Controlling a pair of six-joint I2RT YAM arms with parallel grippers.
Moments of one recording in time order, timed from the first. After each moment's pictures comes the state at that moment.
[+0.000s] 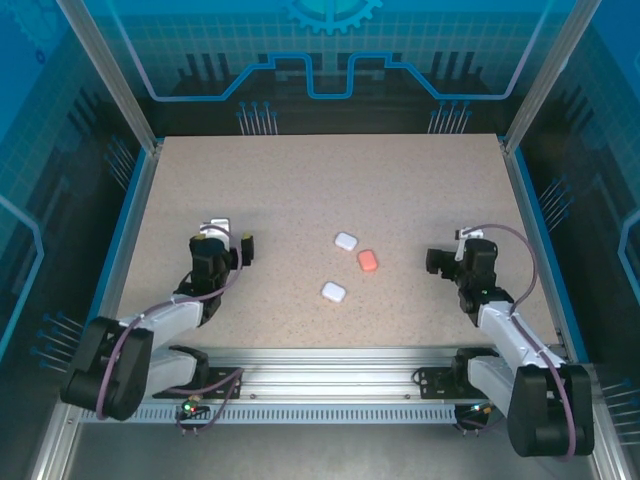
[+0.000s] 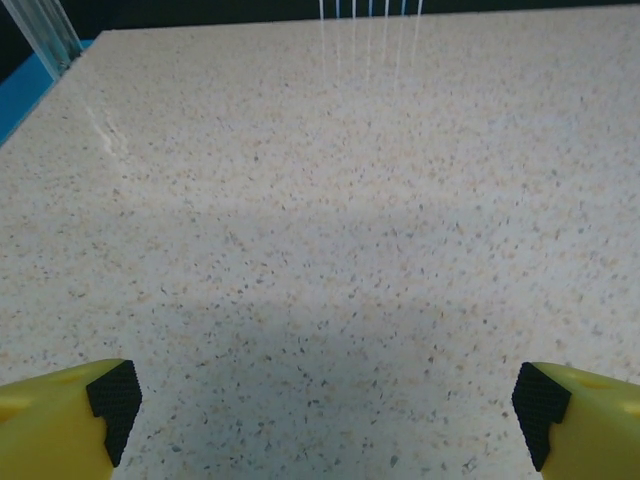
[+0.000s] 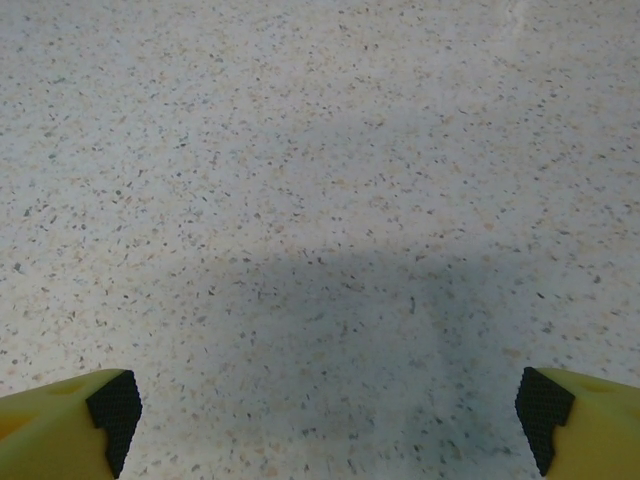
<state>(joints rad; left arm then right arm) -0.20 1.21 0.28 0.50 -0.29 -0.08 -0.01 0.99 0.32 0.04 0.08 0.09</state>
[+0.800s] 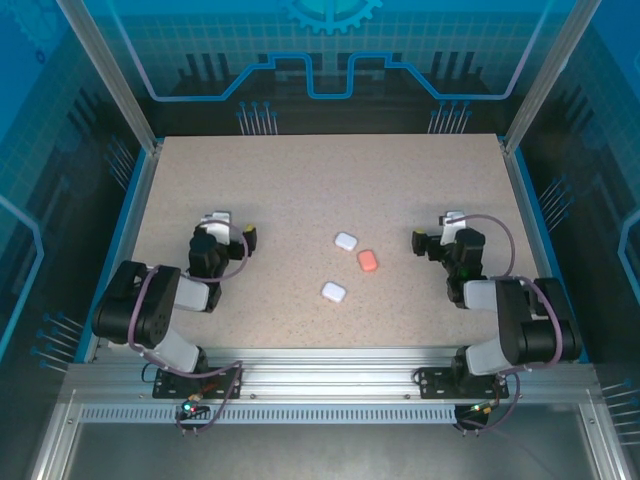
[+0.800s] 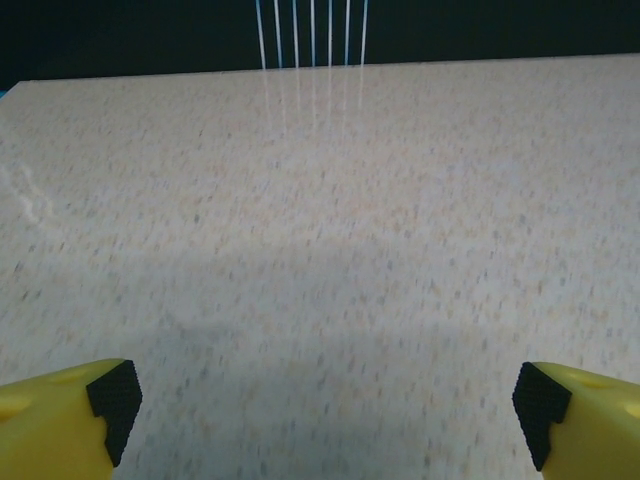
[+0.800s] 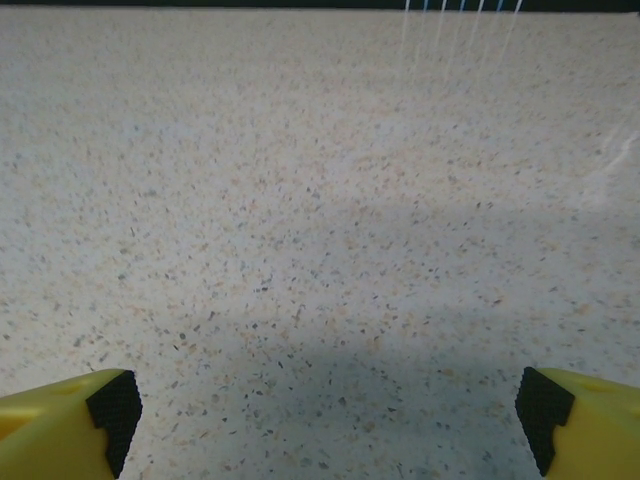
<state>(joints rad) -0.06 1.57 0.33 0.96 -0.04 -0.03 0.02 1.48 0.35 0.68 -0.04 -0.02</state>
